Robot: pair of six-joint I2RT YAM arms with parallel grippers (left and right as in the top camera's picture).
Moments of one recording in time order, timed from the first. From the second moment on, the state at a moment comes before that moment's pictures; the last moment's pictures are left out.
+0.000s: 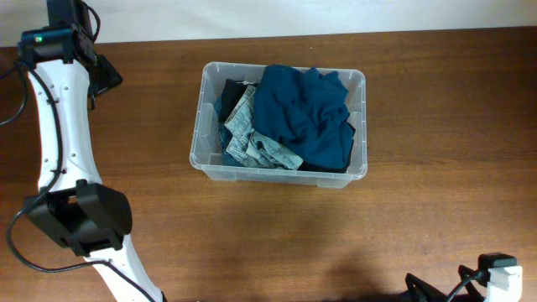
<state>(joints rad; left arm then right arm) 0.16 2.12 2.30 -1.40 -0.39 -0.46 0.36 0.30 1.22 -1.56 0.01 0.41</state>
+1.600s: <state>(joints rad) 0.16 2.12 2.30 -1.40 -0.39 -0.46 0.17 0.01 0.12 0.00 0.12 0.35</state>
